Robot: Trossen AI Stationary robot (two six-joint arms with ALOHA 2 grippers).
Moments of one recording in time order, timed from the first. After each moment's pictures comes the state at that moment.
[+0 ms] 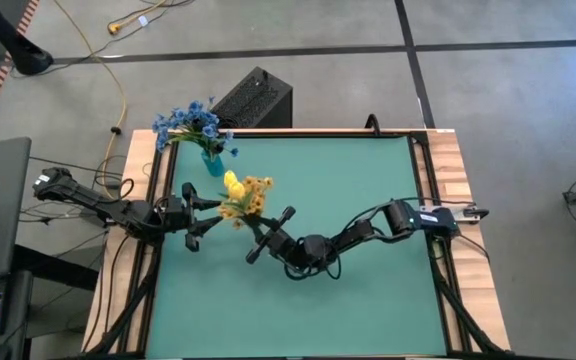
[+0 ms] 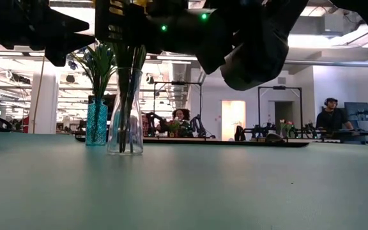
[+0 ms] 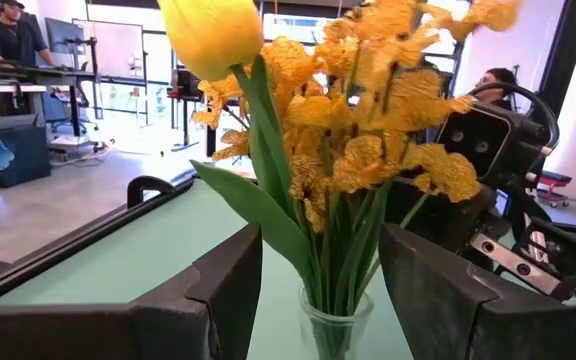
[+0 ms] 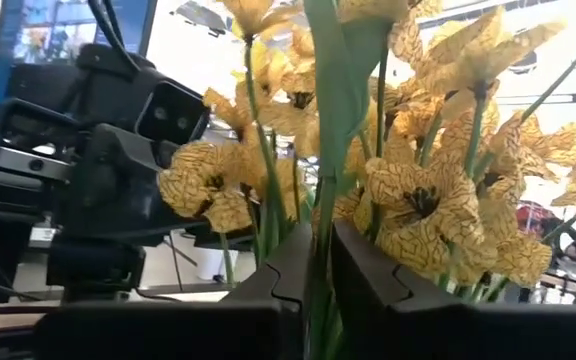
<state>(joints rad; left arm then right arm) -0.34 0.42 0.08 0.46 -0.56 -0.05 0.25 2.38 1.42 1.57 0.82 -0.63</state>
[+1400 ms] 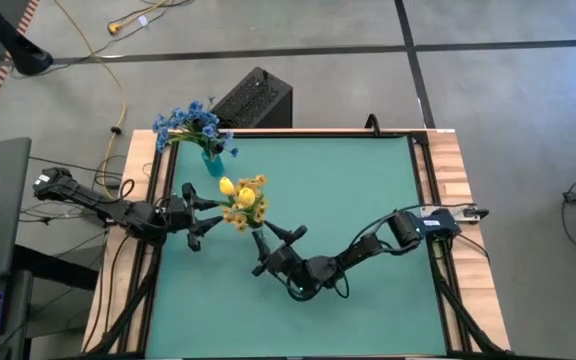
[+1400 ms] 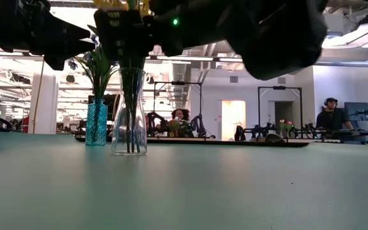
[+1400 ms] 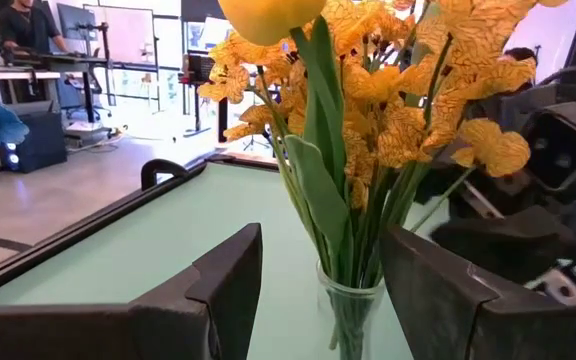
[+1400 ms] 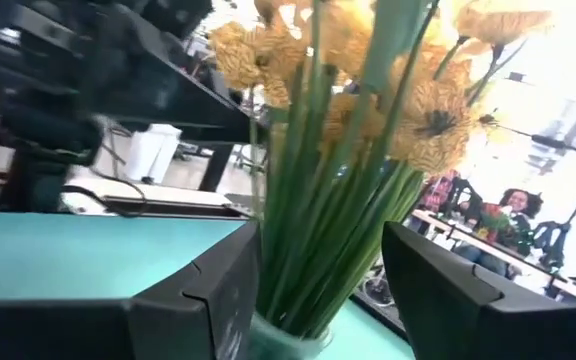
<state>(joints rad) -0.34 0.42 0.08 0.41 -0.59 -0.07 0.38 2.38 1.42 1.48 1.17 -0.85</state>
